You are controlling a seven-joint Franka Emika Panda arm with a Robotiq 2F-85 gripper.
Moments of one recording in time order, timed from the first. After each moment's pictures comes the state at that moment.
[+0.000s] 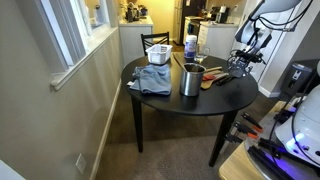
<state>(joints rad) -0.38 0.45 -0.32 -2.19 0.72 2.50 0.14</state>
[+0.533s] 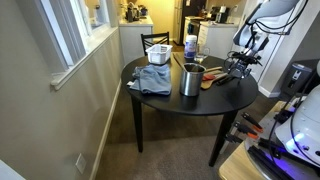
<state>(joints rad) -0.38 0.53 -0.32 -2.13 0.72 2.48 0.28</state>
